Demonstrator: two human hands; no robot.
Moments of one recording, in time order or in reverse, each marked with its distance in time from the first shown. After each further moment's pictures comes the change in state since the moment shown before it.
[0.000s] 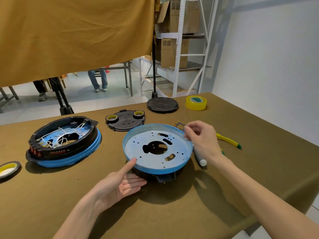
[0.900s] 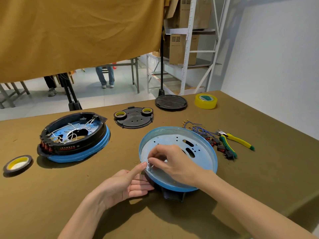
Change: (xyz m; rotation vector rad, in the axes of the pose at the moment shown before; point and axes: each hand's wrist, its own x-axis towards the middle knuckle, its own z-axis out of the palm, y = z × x) left_hand 0.002 0.002 -0.010 0.232 -0.055 -0.010; right_hand -0.046 -0.042 0.074 0.019 -0.651 -0.225
